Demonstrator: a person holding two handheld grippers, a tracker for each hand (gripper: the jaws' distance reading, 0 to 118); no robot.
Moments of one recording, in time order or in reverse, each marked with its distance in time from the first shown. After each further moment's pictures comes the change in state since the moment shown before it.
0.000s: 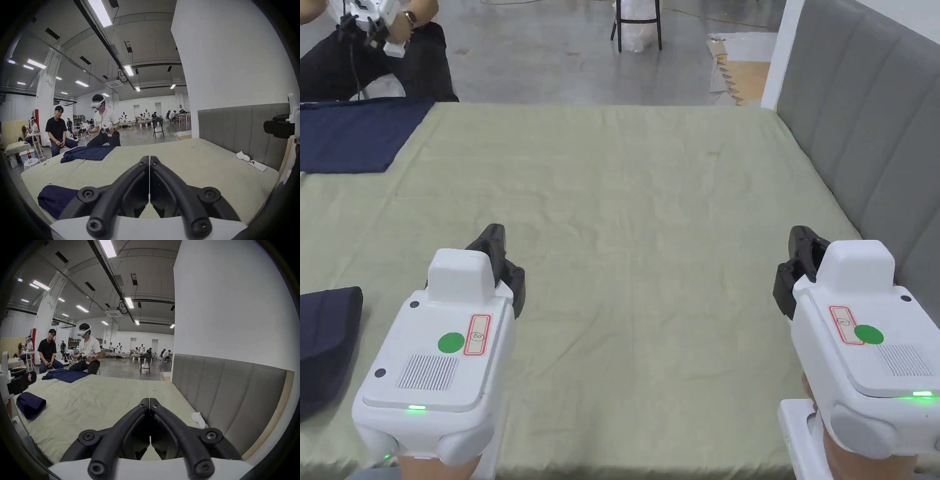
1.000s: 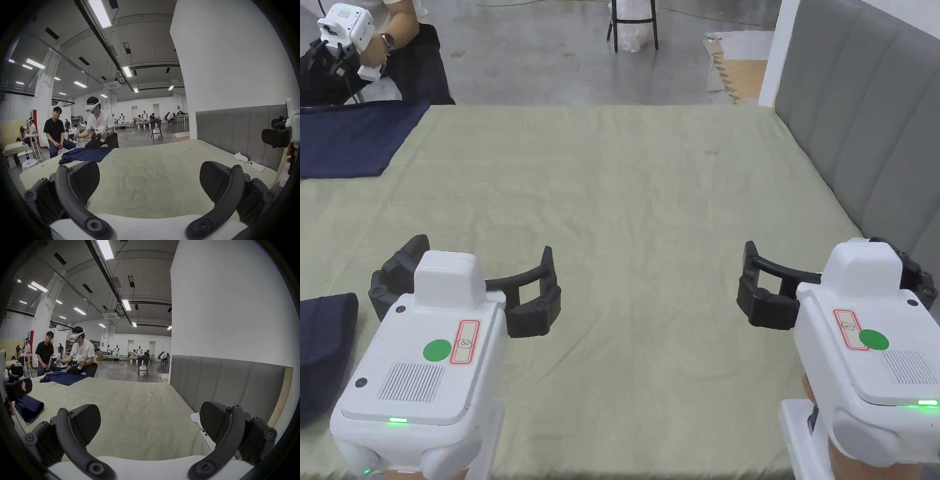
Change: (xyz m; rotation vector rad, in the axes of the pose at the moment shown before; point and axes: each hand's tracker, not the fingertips) left arm -0.006 0.005 -0.002 0.013 -0.027 0.000; right arm -0.001 -0.005 -0.001 0.028 -0.025 -0.018
